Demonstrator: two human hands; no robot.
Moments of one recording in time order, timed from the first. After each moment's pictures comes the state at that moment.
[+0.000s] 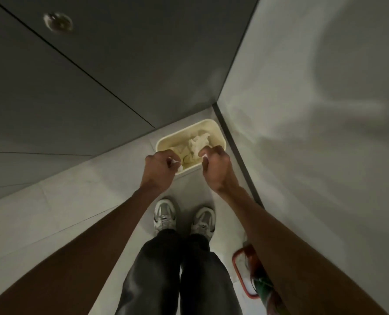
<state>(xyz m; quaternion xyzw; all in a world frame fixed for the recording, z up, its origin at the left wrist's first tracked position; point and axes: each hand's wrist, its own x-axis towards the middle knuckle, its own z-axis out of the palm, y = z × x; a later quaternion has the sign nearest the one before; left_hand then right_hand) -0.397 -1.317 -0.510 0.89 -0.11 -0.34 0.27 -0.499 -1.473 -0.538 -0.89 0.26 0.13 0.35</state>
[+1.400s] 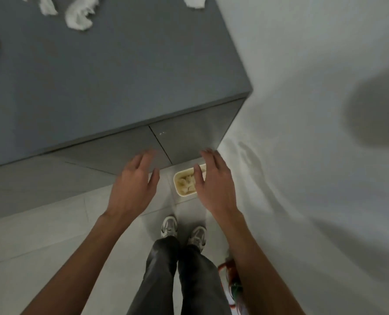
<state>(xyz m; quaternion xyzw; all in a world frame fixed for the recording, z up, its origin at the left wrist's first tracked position) -0.382 -1.253 -0.093 0.94 -0.25 -0.10 0.21 -0.471 -1.446 -0.139 -0.92 0.23 -0.02 0.31</state>
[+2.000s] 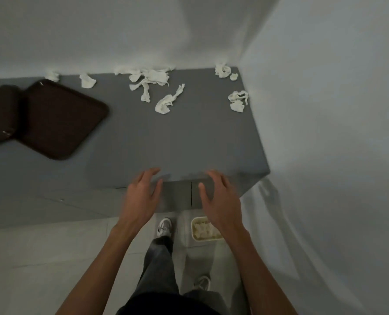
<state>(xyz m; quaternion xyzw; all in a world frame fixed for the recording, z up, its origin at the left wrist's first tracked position) -0.316 -1.191 0.040 0.94 -0.10 0.00 0.32 -0.384 -1.416 0.028 -0.93 0.13 -0.09 0.35</state>
